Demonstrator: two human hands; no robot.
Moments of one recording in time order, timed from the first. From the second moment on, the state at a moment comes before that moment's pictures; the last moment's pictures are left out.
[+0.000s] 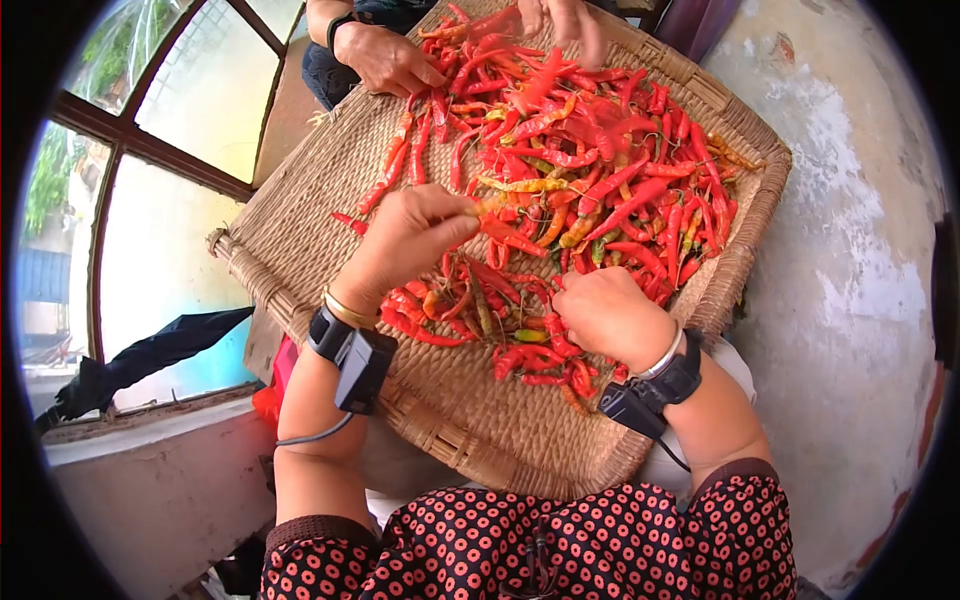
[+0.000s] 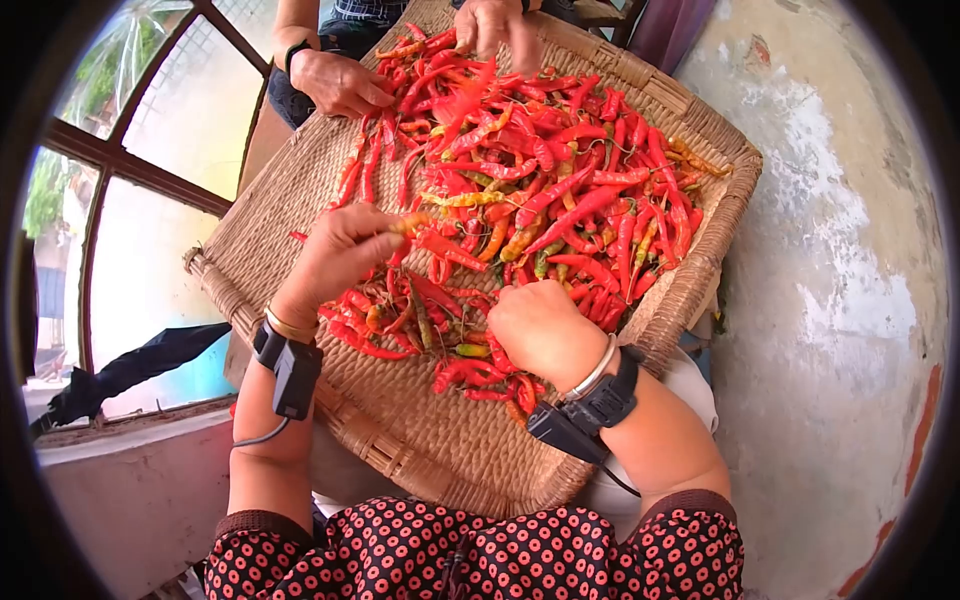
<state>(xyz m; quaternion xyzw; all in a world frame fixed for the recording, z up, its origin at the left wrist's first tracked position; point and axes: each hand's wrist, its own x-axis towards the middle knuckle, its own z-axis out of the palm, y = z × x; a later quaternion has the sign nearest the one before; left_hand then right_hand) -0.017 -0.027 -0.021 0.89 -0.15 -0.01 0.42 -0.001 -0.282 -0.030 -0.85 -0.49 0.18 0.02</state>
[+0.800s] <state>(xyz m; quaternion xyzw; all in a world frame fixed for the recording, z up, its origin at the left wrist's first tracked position) -0.032 -0.080 -0.024 0.73 -0.11 -0.24 0.63 0.021 -0.273 -0.004 -0.65 -0.13 0.37 0.65</state>
